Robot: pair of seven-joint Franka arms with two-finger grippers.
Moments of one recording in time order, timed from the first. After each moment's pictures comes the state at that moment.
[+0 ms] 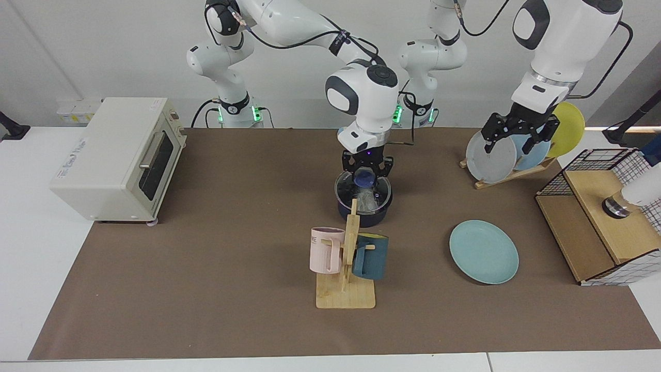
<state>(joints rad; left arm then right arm) 0.00 -0.03 -0.02 -1.67 -0.01 1.73 0.07 0.71 0.47 0.04 -1.47 -0.11 2.00 1.03</state>
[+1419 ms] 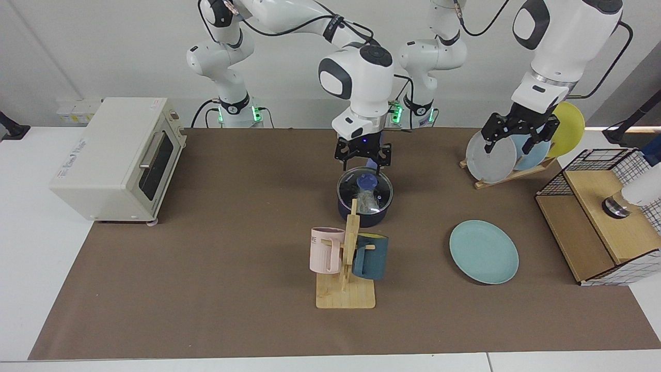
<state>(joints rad) 0.00 -0.03 -0.02 -1.67 -0.01 1.73 0.07 0.69 0.38 0.04 -1.47 -0.11 1.94 0.98</state>
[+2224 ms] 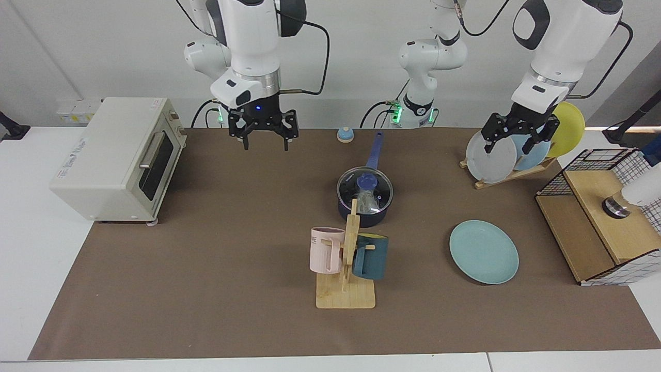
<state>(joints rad) 0.00 -0.03 -0.02 -1.67 -0.01 1.73 0.07 0.29 0.07 0.03 -1.54 -0.06 1.66 0.37</state>
